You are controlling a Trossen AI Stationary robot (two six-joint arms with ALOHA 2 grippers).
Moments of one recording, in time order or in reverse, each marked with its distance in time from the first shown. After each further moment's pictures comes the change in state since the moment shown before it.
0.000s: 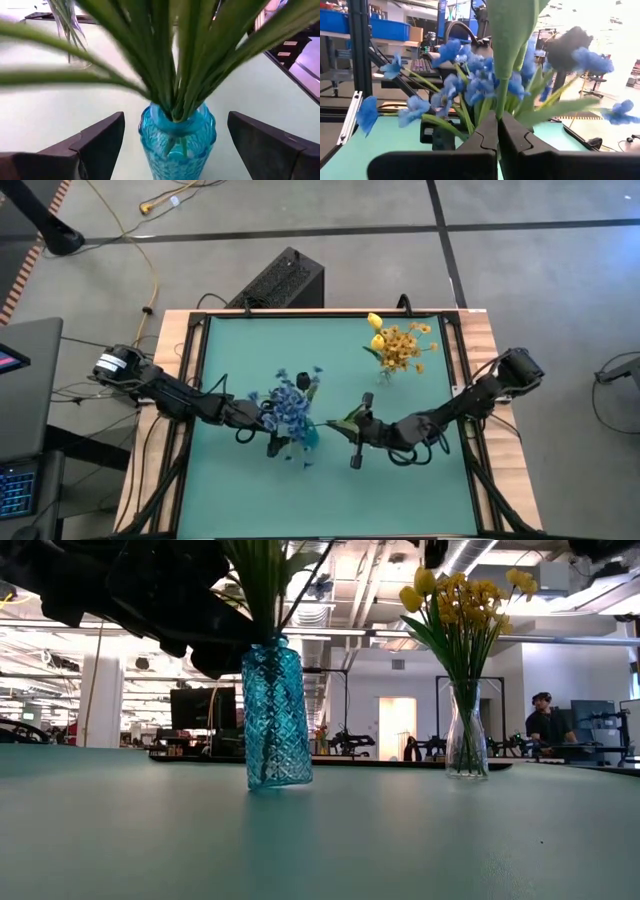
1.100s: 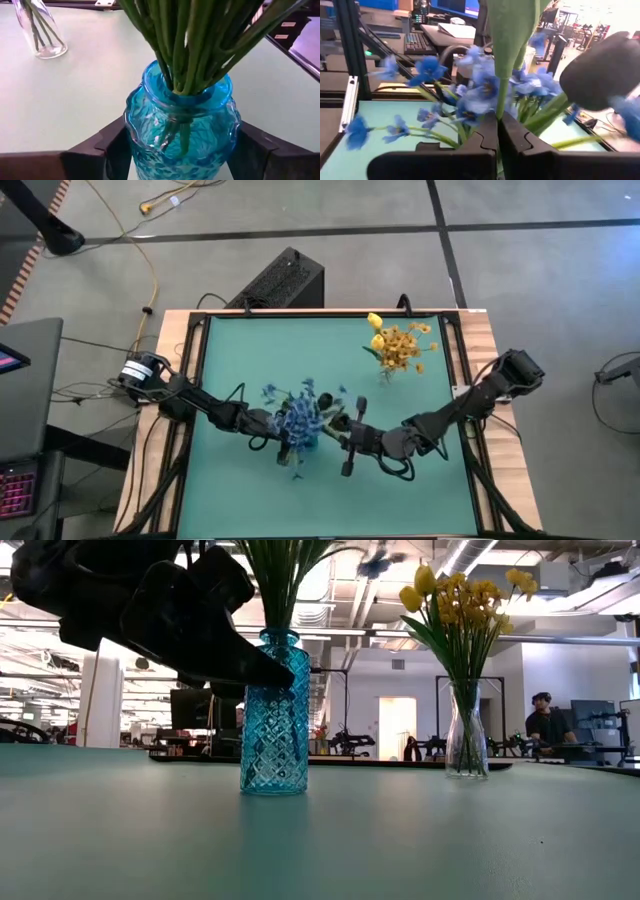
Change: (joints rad) left arm -0.019 0.231 0.079 0.101 0.039 0.010; right arm 0.033 -0.001 0.254 -0.484 0.091 0.140
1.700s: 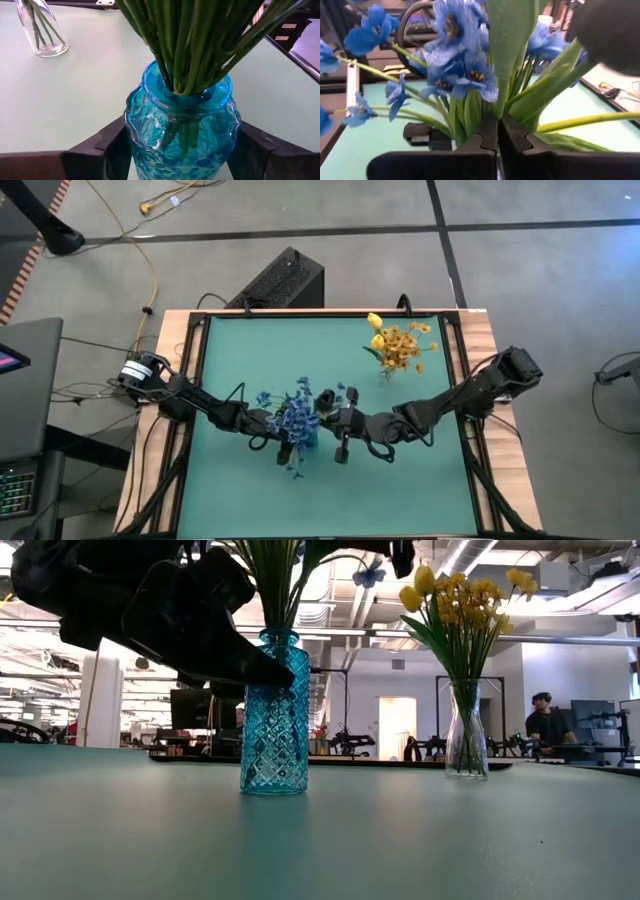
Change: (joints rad) left arm 0.000 -0.001 0.000 -0.008 0.001 -0.014; right arm -0.115 0.000 0.000 -0.151 -0.202 0.167
